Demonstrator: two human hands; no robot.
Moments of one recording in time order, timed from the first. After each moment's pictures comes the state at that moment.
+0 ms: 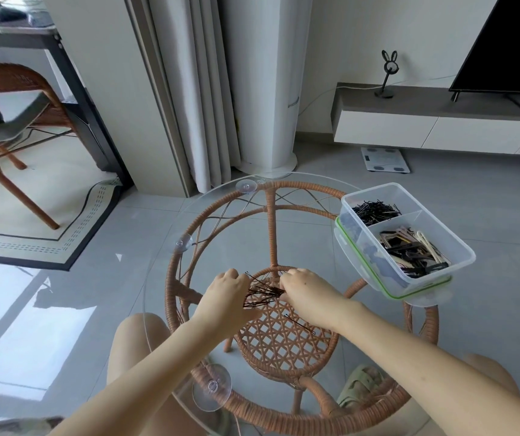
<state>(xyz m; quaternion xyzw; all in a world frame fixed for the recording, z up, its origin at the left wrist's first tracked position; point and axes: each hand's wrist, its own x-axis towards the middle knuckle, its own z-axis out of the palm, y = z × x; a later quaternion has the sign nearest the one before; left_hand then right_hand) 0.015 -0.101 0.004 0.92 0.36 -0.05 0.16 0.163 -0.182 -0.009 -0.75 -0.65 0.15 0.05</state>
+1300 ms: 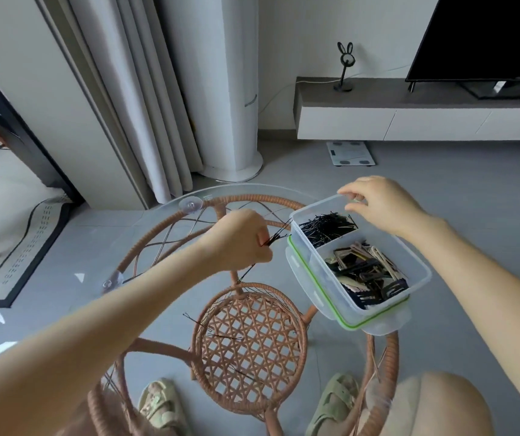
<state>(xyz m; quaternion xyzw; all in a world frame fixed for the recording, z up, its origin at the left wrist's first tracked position) 0.160 -0.078 0.109 0.94 0.25 -0.05 0.21 0.396 -0.197 0.070 -0.84 -0.53 0.02 0.16</state>
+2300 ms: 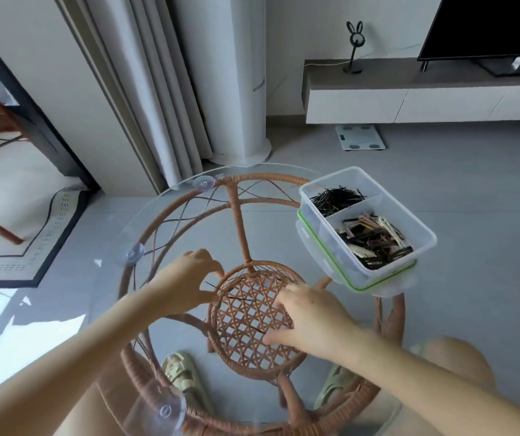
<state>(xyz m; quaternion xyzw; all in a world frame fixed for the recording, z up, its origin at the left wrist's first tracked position) 0.059 -0.061 0.025 0.94 0.26 -0.17 0.12 0.189 -0.244 0.014 -0.79 -0.59 0.18 0.06</state>
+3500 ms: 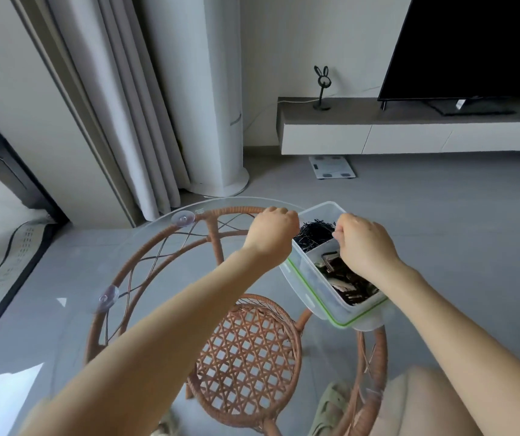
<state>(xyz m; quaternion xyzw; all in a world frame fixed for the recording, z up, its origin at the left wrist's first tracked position) 0.228 -0.086 0.058 0.97 0.18 0.12 0.13 0.318 -0.223 0.068 -0.91 -0.38 -0.02 0.14</state>
